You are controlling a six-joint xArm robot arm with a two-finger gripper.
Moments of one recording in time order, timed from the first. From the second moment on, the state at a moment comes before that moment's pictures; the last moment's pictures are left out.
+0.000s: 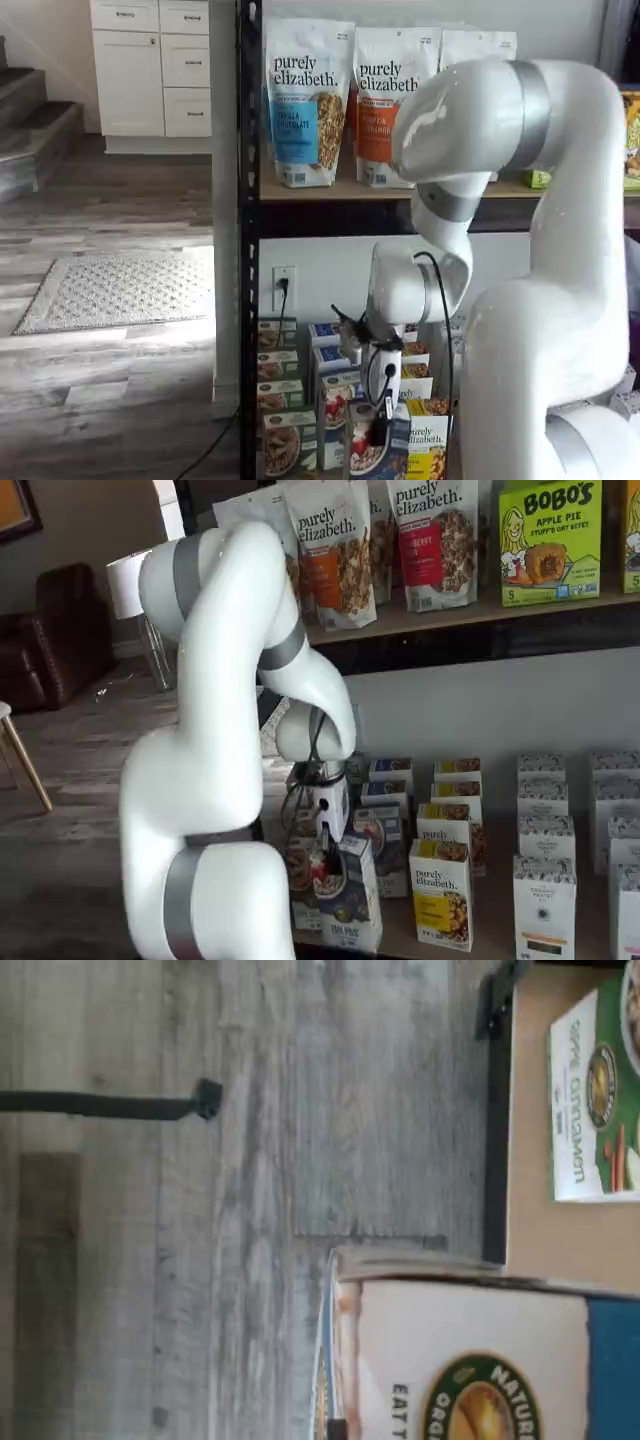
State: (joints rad) arm 0.09 0.38 -0.83 0.09 0.48 -1.55
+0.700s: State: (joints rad) arm 0.14 0.05 -0.71 0.09 0.72 -1.49
